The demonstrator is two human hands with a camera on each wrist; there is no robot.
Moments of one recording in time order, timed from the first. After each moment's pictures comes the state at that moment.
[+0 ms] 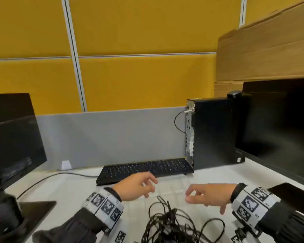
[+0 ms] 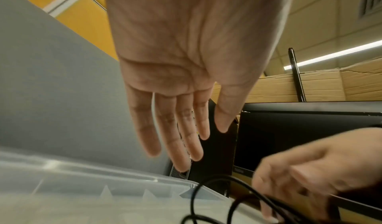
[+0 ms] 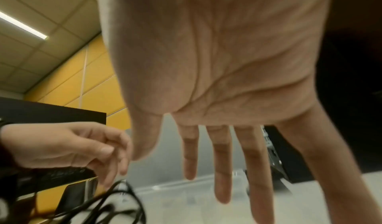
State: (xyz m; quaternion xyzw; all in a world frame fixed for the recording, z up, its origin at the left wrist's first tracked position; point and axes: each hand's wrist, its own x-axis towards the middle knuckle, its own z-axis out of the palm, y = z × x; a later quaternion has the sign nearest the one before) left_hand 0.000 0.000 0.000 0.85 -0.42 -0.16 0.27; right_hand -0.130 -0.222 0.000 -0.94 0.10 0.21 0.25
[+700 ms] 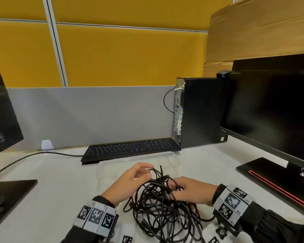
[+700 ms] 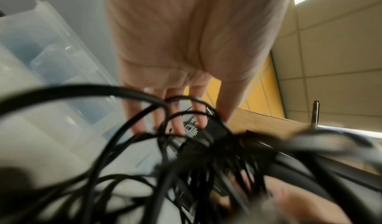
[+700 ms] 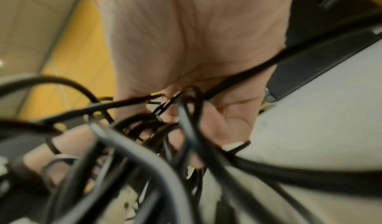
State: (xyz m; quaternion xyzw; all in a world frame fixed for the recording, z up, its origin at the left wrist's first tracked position) left_hand -0.037 0.004 -0.061 0.77 -0.37 -0.16 0.49; right_hand -0.147 -0.178 -0.054 -0.91 -0.02 0.08 0.41
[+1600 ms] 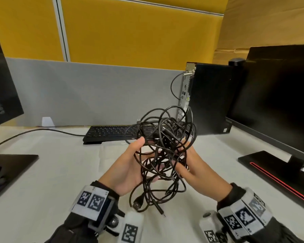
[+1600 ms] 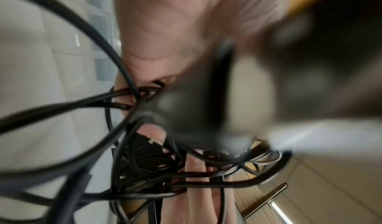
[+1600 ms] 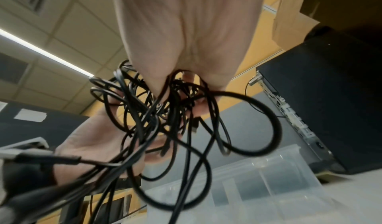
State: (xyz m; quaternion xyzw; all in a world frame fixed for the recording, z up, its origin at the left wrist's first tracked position) left_hand -0.067 0.018 -0.041 0.44 -0.29 -0.41 0.74; right_hand -0.161 -0.152 -0.045 -0.91 -0.13 -0.23 0.33
